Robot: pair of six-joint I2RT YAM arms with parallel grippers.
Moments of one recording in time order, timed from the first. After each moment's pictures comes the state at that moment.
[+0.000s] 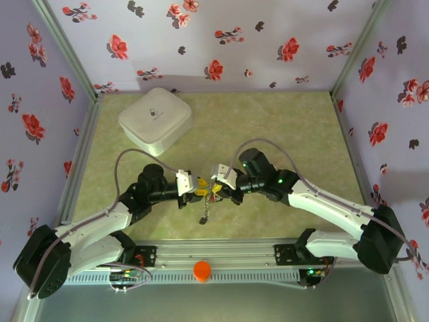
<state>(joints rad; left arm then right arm) -0.73 1.01 0.40 0.28 0.63 0.32 0.86 1.18 0.82 -0.34 -0.50 -0.39</state>
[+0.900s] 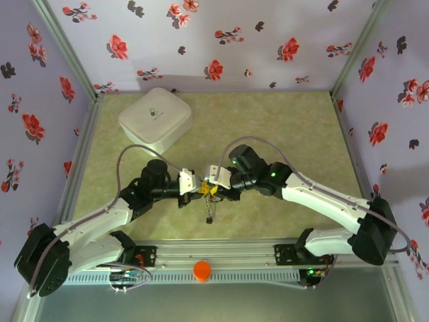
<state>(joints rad) -0.74 1.03 0.48 0.13 0.65 0.38 0.90 1.24 0.96 -0.50 -0.40 -0.48</state>
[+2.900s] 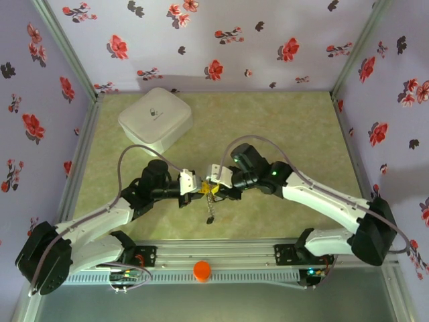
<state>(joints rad) -0.74 1.05 0.47 0.17 0.65 0.39 0.87 1.24 0.94 -0.50 -0.43 -0.49</state>
